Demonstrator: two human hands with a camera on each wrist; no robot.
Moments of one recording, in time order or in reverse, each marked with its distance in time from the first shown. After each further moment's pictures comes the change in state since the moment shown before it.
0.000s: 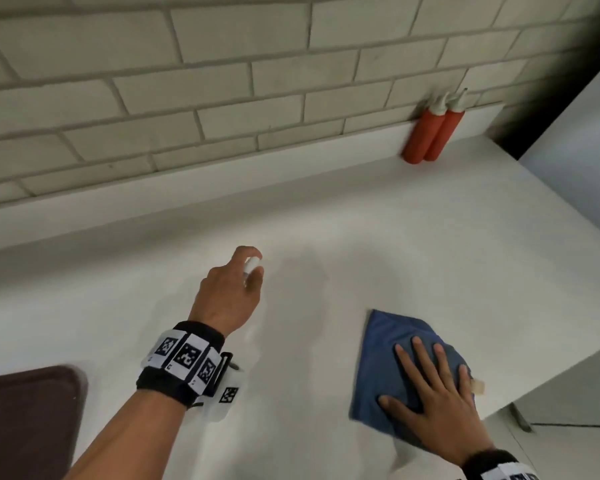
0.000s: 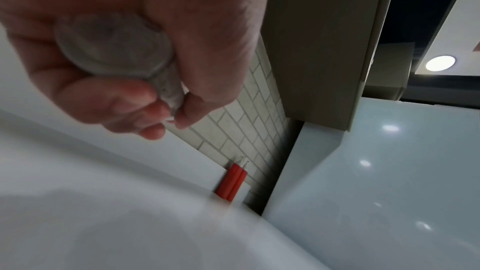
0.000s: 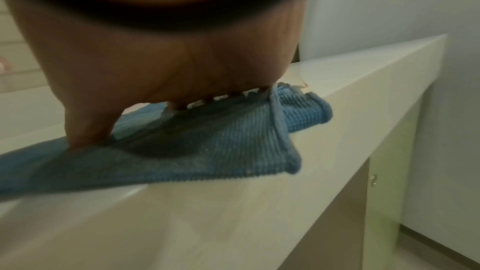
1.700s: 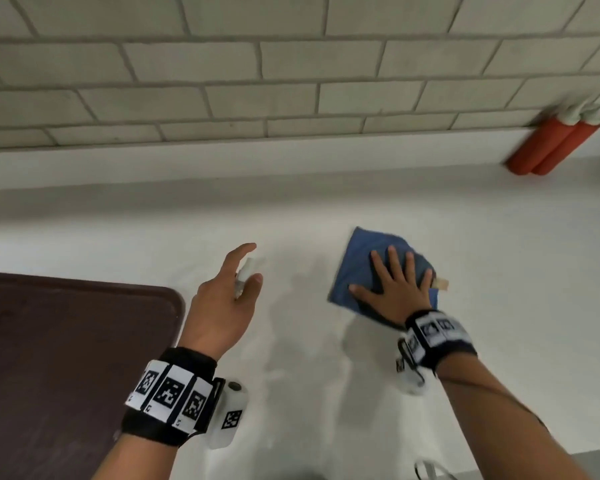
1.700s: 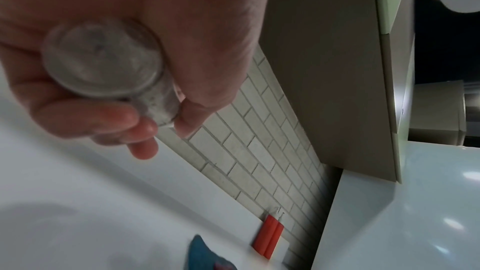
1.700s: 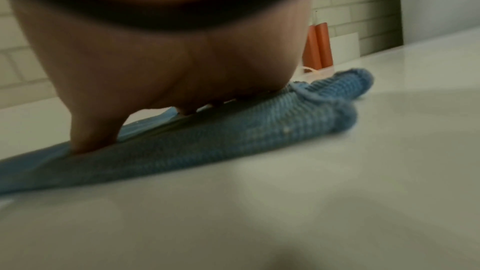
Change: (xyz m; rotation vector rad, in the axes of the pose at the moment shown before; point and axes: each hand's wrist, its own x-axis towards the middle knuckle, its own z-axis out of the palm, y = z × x) left_hand -0.103 -0.089 -0.062 -0.228 0.159 -0.240; right_hand 0.154 -0.166 -0.028 -0.100 -0.013 -0.228
